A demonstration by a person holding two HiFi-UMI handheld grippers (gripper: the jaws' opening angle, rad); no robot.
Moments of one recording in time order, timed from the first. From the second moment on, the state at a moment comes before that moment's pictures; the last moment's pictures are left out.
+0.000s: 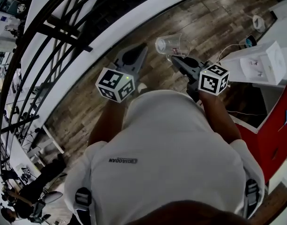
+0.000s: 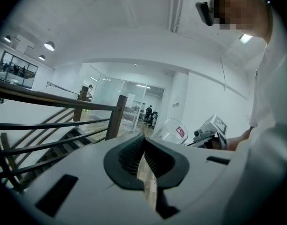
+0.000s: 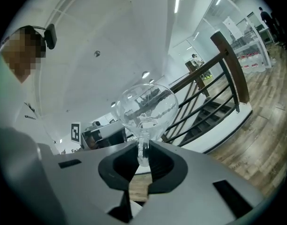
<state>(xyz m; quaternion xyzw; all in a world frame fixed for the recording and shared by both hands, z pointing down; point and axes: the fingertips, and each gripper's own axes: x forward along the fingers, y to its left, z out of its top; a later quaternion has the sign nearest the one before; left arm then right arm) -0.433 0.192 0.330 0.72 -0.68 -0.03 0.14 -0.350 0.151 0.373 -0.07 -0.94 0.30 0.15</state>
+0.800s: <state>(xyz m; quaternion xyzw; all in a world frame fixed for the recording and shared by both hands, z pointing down) -0.287 0.147 0.344 0.77 -0.61 -0.01 0.17 -0.201 0.124 0.383 0.01 -0.94 0.33 0.13</state>
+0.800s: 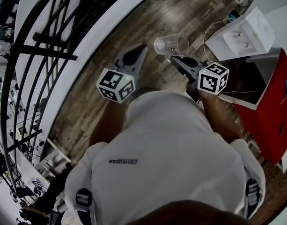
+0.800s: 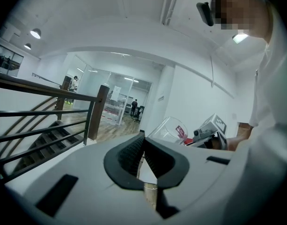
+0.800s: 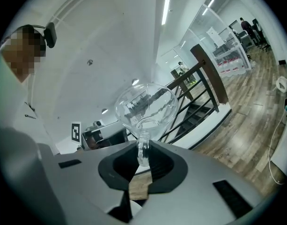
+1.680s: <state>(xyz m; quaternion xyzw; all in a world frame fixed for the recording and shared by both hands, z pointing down) -0.179 0.117 0.350 0.82 -0.54 0.01 0.16 -0.087 0.107 0.392 0.10 -0.93 0.34 0.10</state>
